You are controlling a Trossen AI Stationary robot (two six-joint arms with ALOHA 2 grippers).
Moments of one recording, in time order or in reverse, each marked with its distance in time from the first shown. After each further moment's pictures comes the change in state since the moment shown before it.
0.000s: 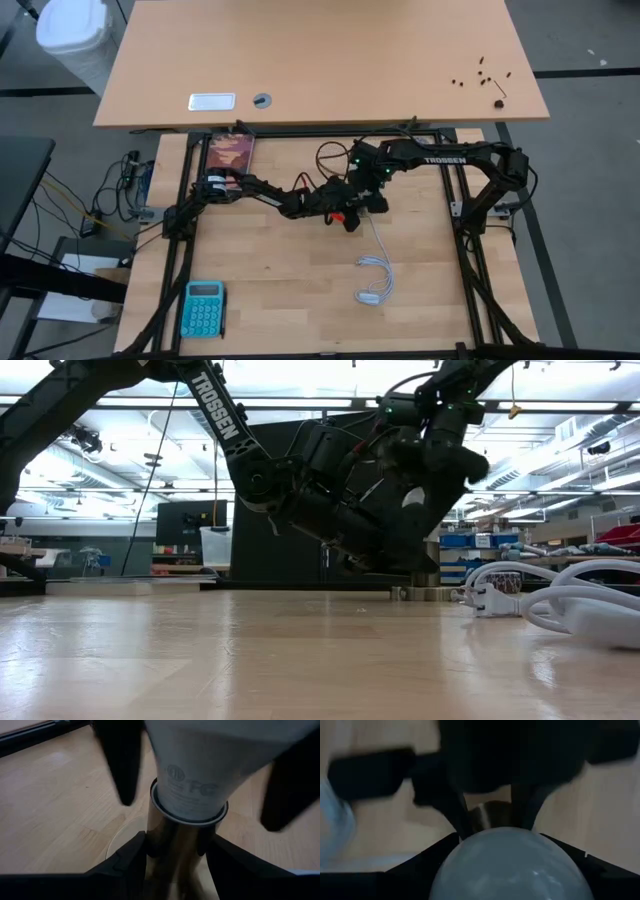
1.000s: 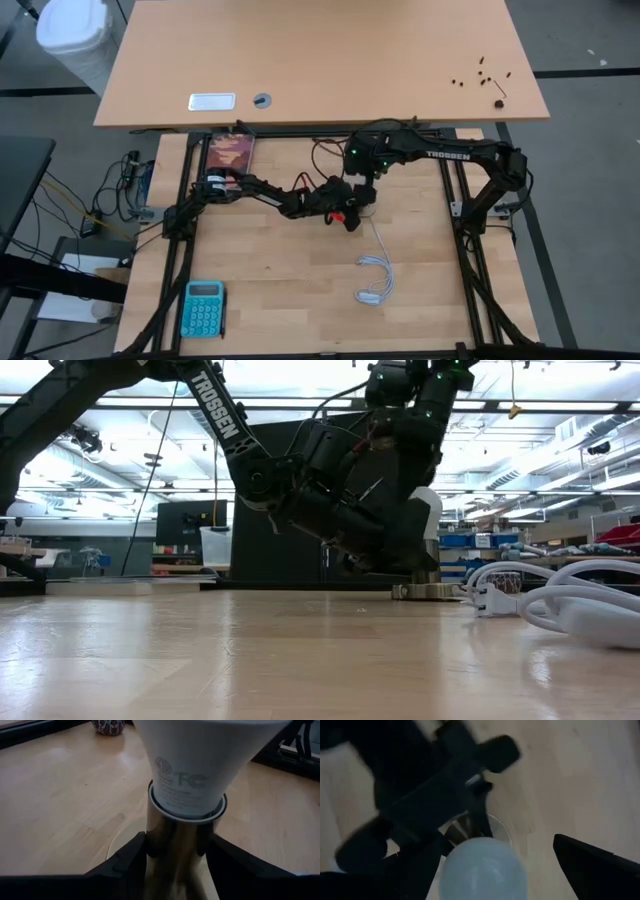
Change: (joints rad) left arm 0.000 -0.001 0.001 -0.010 0.004 -0.058; right arm 0.019 0.001 0.209 -0.160 0.166 0.406
